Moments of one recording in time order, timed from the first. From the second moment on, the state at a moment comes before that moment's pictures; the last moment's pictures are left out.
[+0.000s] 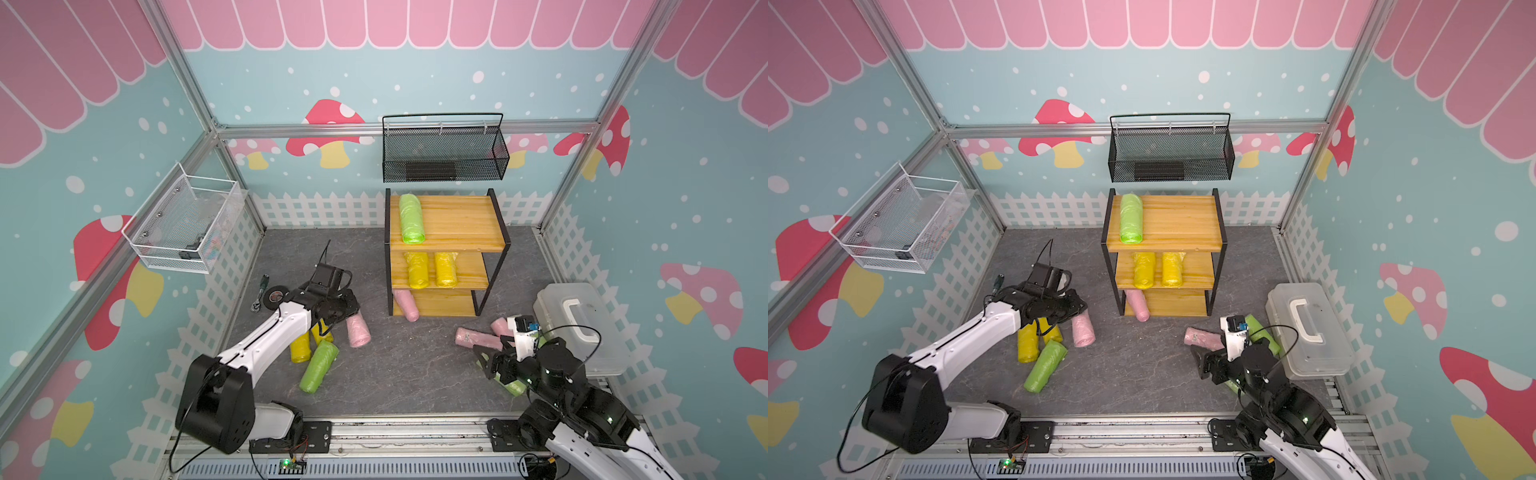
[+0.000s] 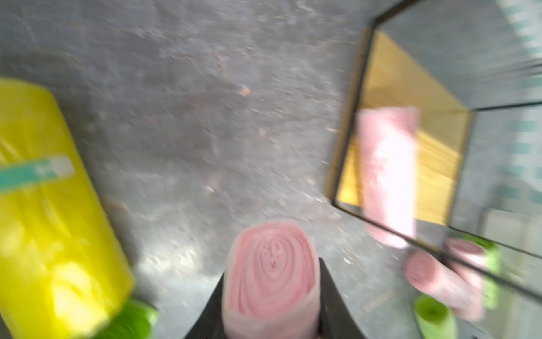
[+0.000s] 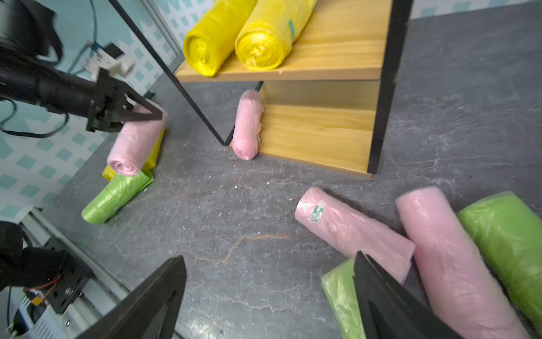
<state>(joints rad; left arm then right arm) -0.36 1.30 0.91 -0.57 0.16 -0.73 0.70 0.32 0.57 -0.76 0.08 0.39</state>
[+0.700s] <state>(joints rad) -0.66 0.90 0.73 -0.50 0.01 -1.26 0.97 0.86 0.76 -0.38 -0.32 0.66</state>
